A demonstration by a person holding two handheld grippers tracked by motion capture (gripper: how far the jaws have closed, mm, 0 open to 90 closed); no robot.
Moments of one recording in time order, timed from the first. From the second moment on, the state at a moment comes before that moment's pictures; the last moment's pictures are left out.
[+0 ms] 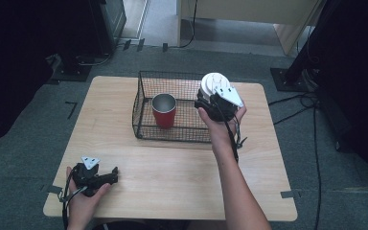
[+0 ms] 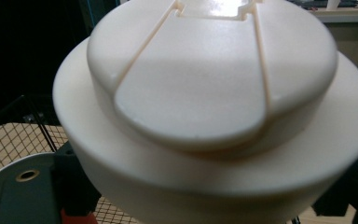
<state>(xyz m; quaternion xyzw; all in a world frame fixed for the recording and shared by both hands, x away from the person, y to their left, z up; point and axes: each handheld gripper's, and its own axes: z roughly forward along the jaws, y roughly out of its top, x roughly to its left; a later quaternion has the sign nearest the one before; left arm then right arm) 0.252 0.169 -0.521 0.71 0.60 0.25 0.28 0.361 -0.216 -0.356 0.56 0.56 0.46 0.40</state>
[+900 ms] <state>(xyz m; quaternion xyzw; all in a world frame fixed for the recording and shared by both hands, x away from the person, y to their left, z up) 0.252 0.169 -0.521 0.71 0.60 0.25 0.28 0.403 -0.195 -0.413 0.59 0.60 0.39 0.38</state>
